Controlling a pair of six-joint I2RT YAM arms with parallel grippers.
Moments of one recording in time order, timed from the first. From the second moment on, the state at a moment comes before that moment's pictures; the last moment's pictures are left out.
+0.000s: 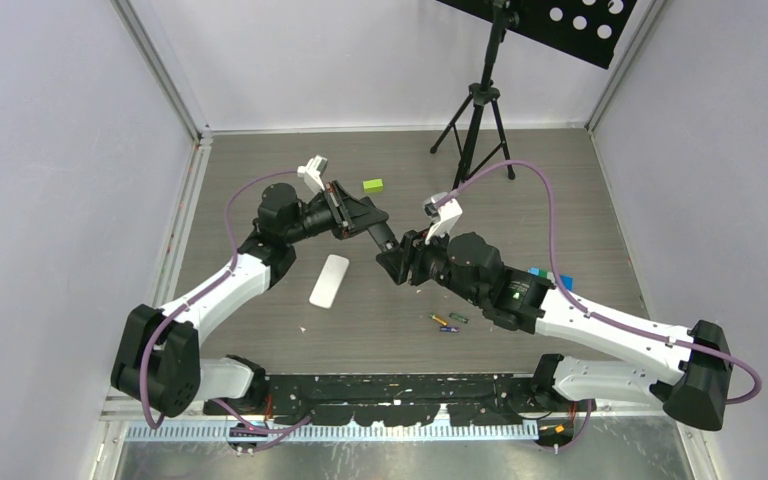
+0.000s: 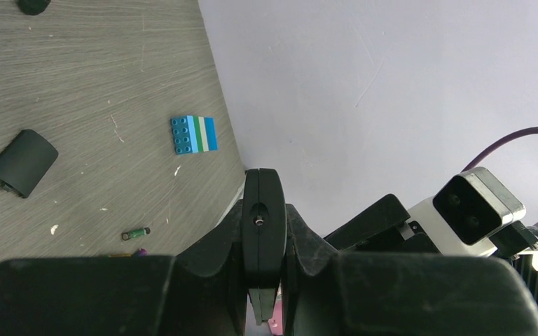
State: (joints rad) left arm -0.42 1.29 0.77 0.44 0.68 -1.20; right arm 1.02 1.07 0.84 0.00 0.23 0.51
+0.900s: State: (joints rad) left arm -0.43 1.27 0.77 0.51 0.73 -1.21; right arm 0.98 0.93 0.85 -0.11 0.29 0.58
